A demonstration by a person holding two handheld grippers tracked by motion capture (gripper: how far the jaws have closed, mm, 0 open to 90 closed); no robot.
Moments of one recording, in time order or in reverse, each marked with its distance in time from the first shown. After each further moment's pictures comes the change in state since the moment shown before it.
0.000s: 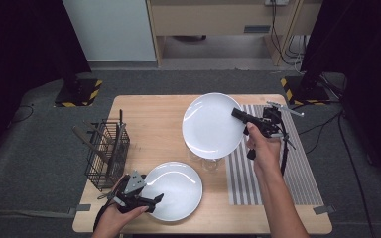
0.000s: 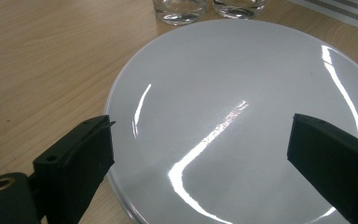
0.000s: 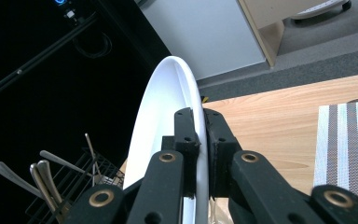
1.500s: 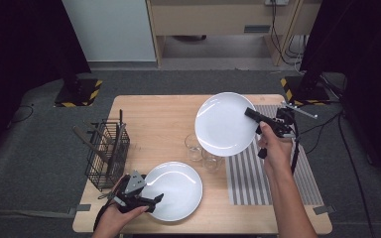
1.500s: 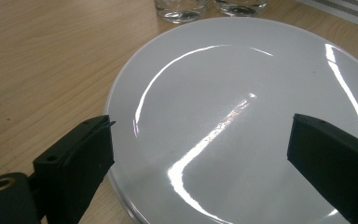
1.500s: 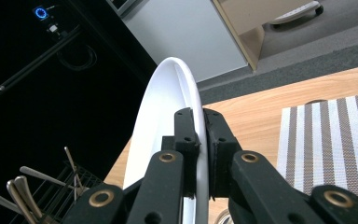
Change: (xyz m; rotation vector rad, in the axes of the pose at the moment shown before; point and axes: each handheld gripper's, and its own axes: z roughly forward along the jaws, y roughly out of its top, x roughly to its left) left arm 0.000 0.000 0.001 0.005 0.003 0.000; right arm -0.032 0.008 -0.017 -0.031 -0.054 0.034
